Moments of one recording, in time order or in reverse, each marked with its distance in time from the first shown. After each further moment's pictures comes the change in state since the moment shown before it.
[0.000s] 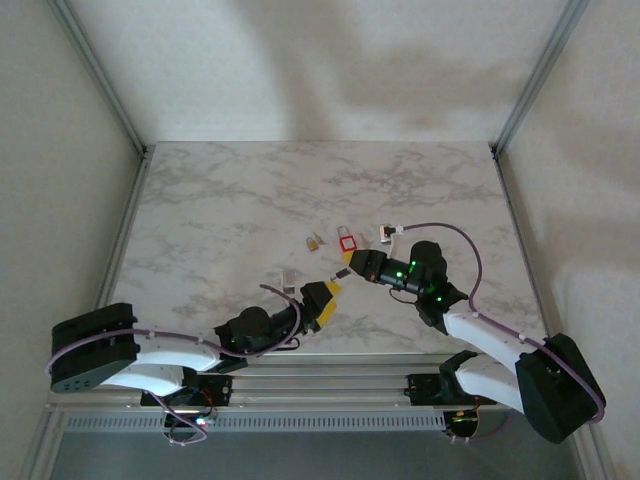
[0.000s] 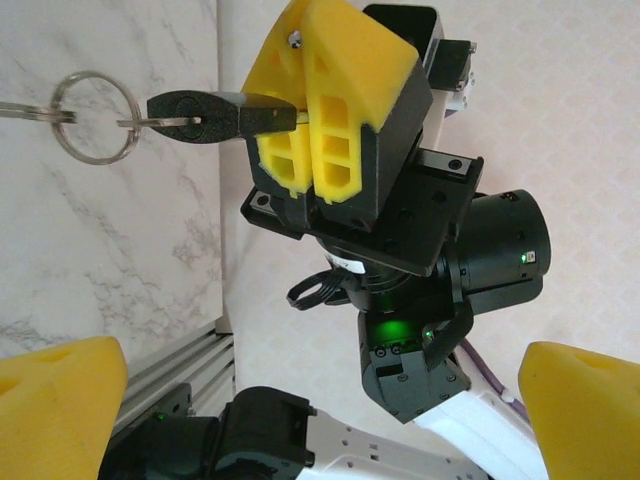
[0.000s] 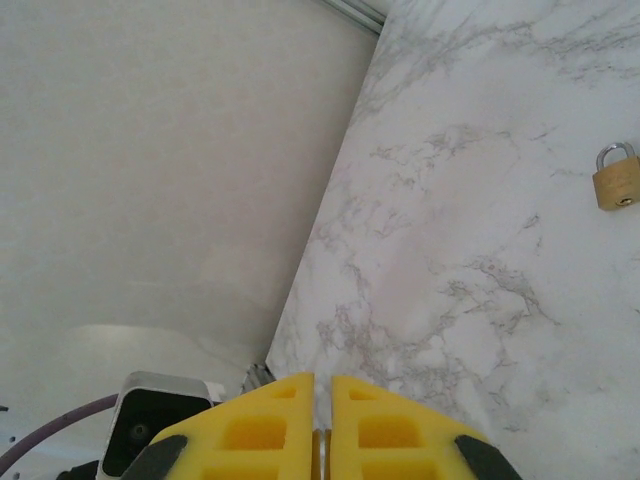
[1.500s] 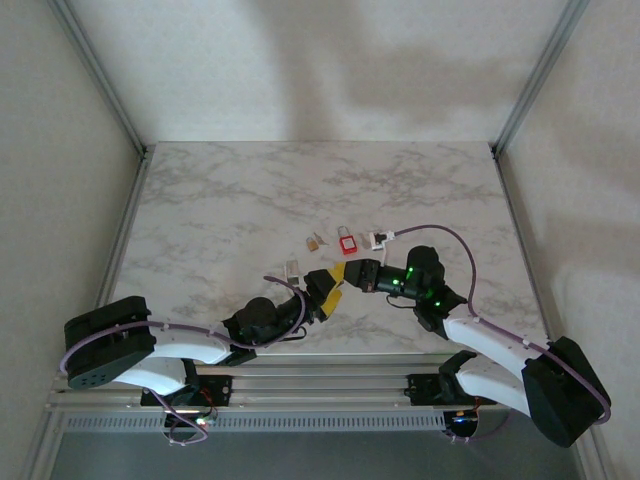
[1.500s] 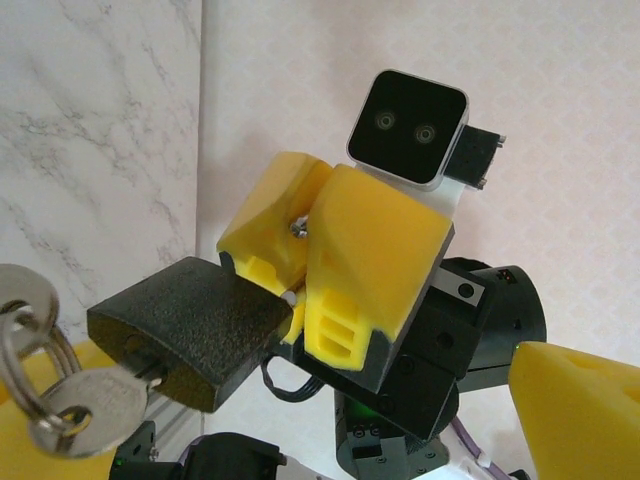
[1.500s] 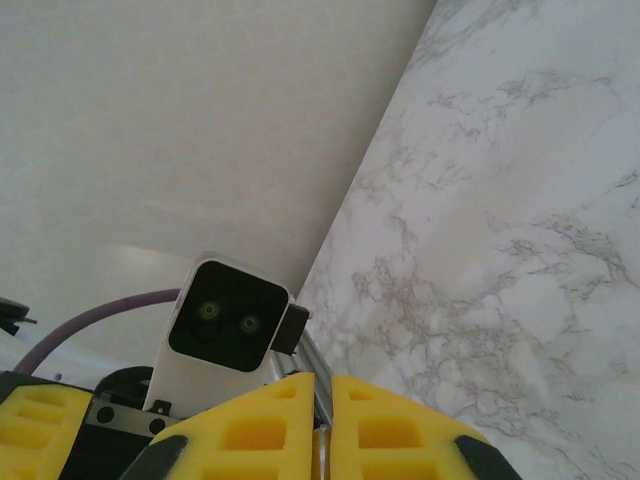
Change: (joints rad) left arm 0.063 0.076 0.056 0.047 0.016 -0.039; right arm 0.076 -0.032 -0.008 0.007 -0.074 -0.043
